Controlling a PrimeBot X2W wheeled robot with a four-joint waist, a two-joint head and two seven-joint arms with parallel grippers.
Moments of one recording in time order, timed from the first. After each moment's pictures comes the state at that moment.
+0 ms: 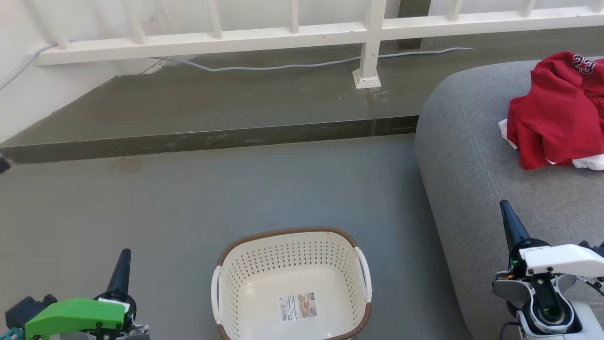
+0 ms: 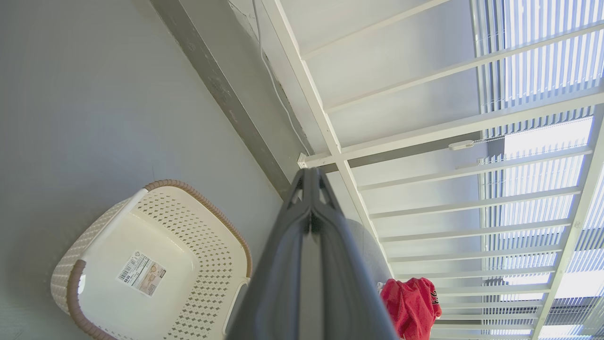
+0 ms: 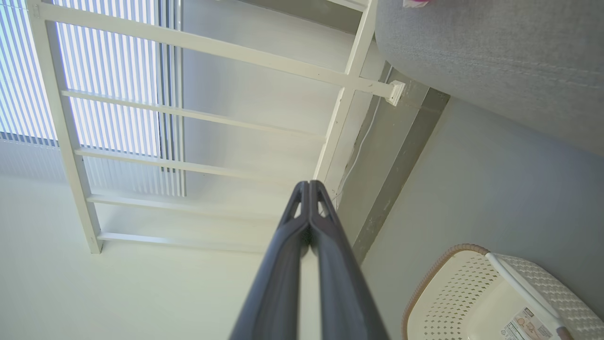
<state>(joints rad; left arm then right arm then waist) 0.04 0.11 -0.04 0.19 -1.40 -0.05 -0.01 -0.04 -0.05 -0.05 0.29 1.33 0.09 0.02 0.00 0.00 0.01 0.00</state>
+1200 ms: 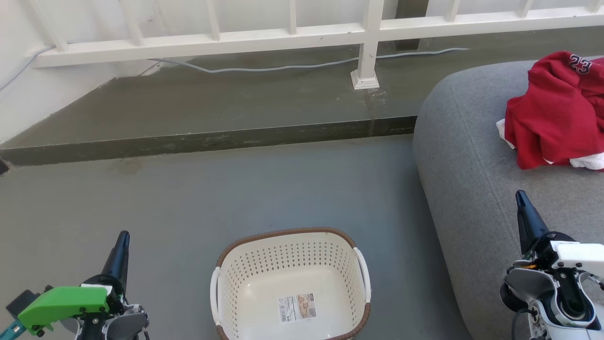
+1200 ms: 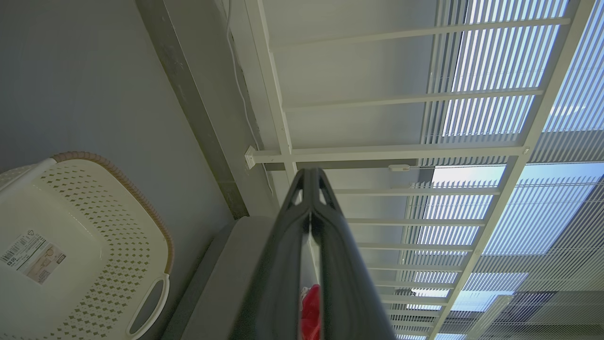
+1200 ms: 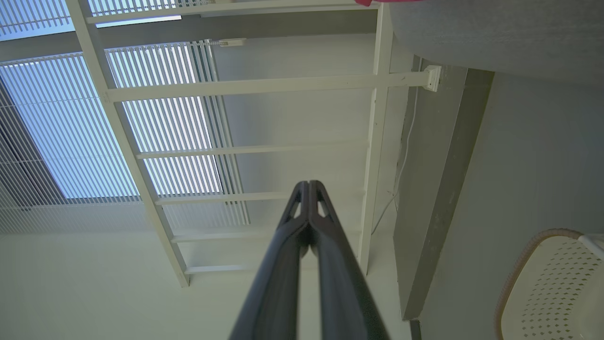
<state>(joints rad) -0.04 0.08 0.00 0.26 -1.66 -0.12 0.05 -0.05 -0.05 -0.12 0.28 1.61 0.12 0.10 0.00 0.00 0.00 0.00</state>
